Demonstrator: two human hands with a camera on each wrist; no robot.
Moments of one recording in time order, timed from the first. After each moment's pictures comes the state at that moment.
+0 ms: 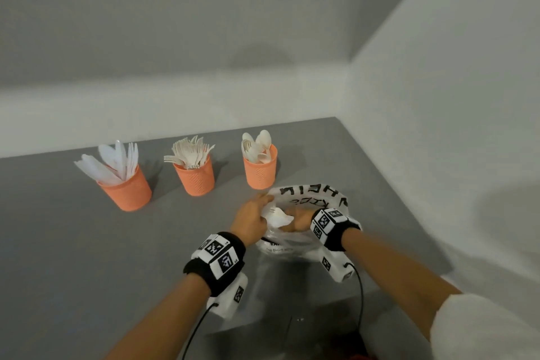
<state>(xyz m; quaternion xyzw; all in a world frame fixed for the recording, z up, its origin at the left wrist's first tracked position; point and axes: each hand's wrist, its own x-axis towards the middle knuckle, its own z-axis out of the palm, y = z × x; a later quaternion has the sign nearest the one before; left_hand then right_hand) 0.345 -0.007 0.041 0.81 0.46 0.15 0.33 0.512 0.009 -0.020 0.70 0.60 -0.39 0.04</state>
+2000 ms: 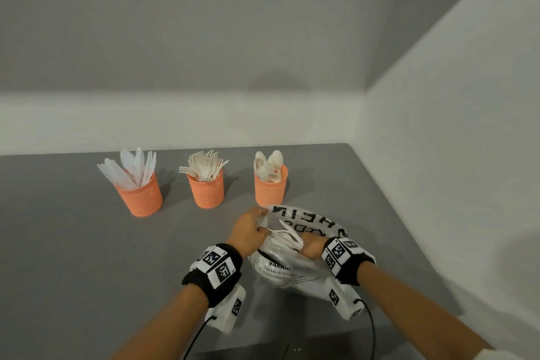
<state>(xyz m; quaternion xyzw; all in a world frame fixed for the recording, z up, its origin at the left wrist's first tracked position) 0.336 0.004 0.041 0.75 0.52 0.21 0.34 0.513 -0.010 0.001 0.68 0.63 -0.38 0.05</state>
